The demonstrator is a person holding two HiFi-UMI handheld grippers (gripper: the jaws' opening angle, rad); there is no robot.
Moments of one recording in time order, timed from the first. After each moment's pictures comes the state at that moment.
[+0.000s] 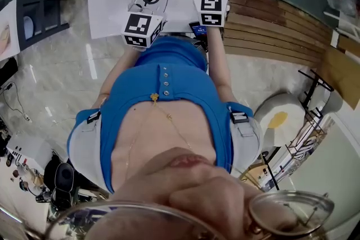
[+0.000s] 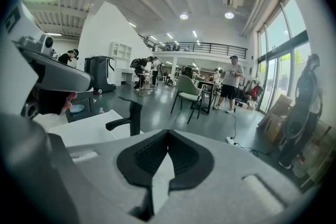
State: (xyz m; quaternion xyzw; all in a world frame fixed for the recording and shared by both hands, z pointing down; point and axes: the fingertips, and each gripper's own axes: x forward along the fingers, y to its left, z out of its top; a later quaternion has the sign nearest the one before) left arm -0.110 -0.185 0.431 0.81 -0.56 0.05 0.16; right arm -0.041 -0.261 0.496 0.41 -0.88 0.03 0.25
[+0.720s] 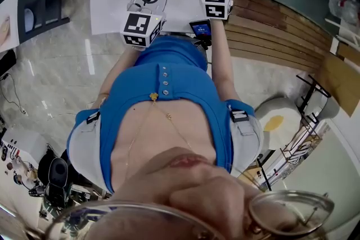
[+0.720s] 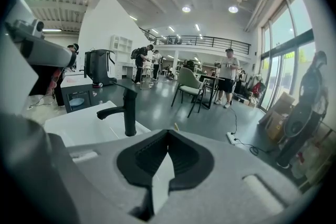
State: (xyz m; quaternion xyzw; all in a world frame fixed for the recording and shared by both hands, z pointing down) left arm -0.128 -0.181 0.433 0.79 -0.59 0.05 0.16; right arm -0.042 -0.284 0.530 0.40 -0.87 0.04 0.28
